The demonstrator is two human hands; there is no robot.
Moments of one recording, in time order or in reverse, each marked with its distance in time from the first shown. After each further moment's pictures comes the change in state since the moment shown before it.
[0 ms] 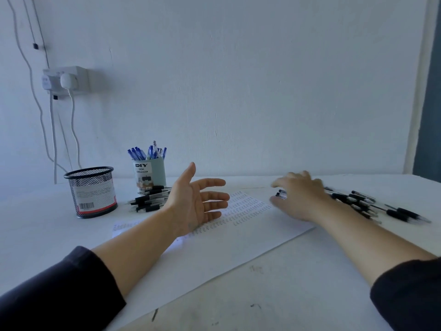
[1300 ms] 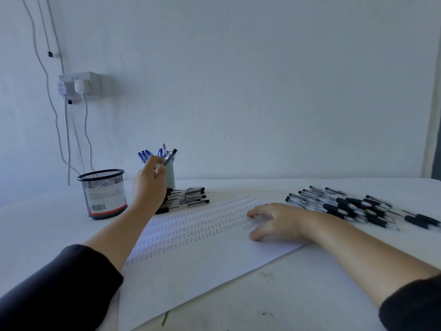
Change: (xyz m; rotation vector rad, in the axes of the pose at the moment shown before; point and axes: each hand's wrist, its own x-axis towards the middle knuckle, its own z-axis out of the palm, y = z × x) left_hand 0.028 0.027 -0.092 0.895 0.674 0.618; right_hand -0.001 -0.029 0.020 0.483 -0.472 -0.127
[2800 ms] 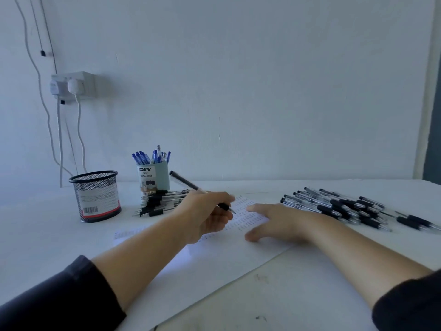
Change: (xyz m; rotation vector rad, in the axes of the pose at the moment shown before) left_hand -0.077 0.103 0.031 -0.489 -0.570 -0.654; right_hand -0.005 0.001 -0.005 -0.046 -0.006 0.067
